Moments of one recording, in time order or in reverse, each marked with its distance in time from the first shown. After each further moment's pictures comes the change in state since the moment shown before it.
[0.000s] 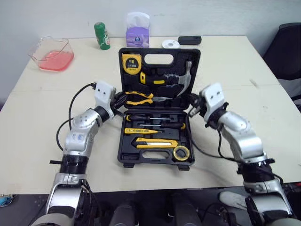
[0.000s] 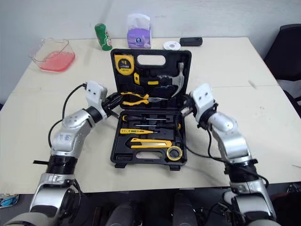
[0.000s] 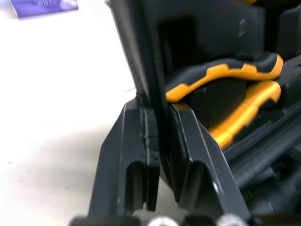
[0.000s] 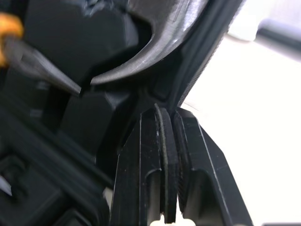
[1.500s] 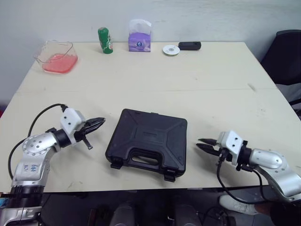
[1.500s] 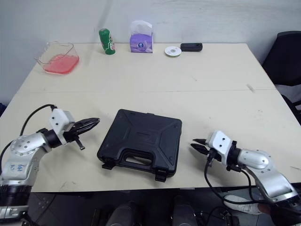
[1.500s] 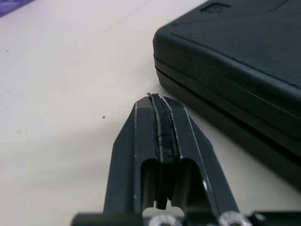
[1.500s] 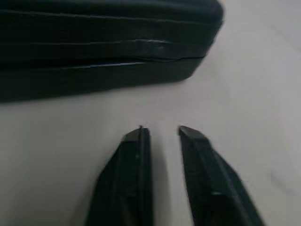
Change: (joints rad) left arm 0.338 0.332 0.087 -0.130 -0.087 -0.101 -0.402; right arm 0.410 -0.365 0.053 -0.216 0.276 -0.011 0.371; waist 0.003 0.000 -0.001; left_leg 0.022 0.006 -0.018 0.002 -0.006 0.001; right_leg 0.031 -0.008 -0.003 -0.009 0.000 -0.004
